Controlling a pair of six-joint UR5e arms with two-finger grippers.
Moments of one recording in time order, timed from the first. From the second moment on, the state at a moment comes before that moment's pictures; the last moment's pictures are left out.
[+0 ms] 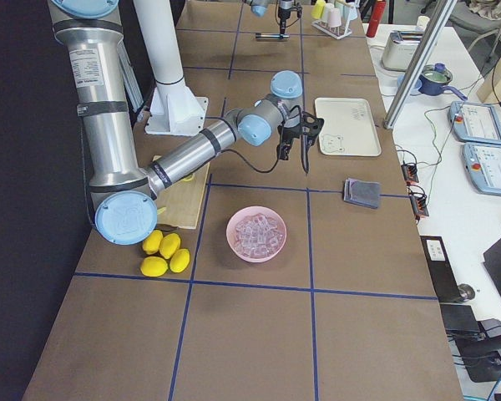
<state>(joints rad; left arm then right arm) -1.15 -1.59 -1.40 -2.10 -2.27 -0.56 1.07 -1.43 2.00 -1.35 2.28 1.33</state>
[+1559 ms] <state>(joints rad) -0.47 -2.07 -1.93 -2.54 -1.61 -0.56 1.07 -1.42 2.00 -1.37 2.27 1.32</state>
